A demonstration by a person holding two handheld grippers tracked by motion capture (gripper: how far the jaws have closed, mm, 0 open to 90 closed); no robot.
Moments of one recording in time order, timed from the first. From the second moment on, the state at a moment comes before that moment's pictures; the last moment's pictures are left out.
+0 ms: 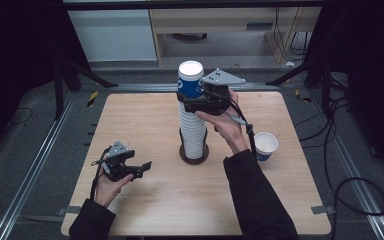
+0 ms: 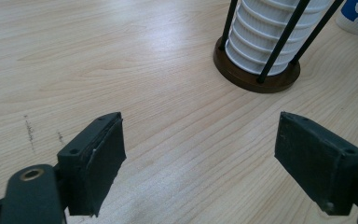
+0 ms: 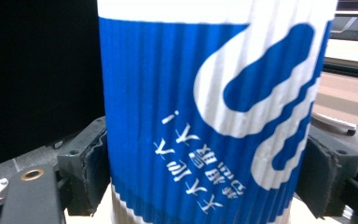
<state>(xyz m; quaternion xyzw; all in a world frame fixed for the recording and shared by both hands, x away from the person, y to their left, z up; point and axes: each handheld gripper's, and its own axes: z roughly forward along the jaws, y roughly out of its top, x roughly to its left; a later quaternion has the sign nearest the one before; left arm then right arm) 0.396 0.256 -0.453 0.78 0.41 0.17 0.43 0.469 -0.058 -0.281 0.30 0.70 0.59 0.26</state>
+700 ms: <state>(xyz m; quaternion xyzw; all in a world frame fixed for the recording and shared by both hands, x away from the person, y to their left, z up) 0.397 0.256 -0.453 0.79 0.41 0.17 0.43 0.467 -0.060 -0.266 0.29 0.70 0.59 0.26</state>
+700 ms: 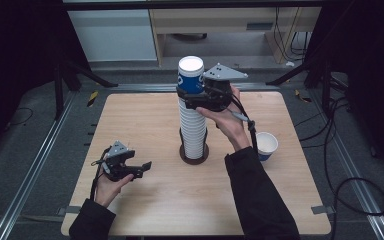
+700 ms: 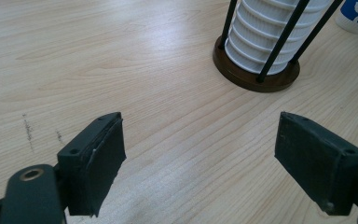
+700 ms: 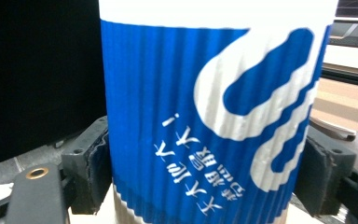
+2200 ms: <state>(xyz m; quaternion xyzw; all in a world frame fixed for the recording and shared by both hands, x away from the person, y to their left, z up) 0.395 0.256 -0.452 0.78 0.41 0.17 0.43 0.426 -0.131 -0.225 0.29 0.67 0.62 0.31</state>
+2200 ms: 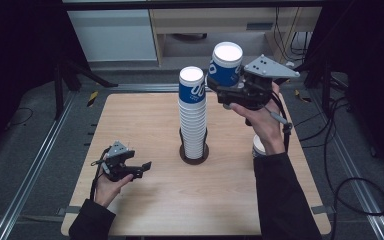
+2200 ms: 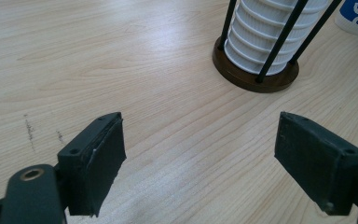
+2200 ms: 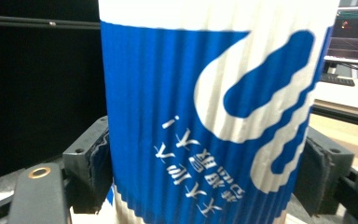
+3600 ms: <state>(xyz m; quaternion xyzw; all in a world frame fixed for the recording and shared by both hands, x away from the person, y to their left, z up) 0.392 0.250 -0.448 0.80 0.39 0.15 0.44 0.396 -0.185 -0.358 0.29 0.74 0.56 0.23</state>
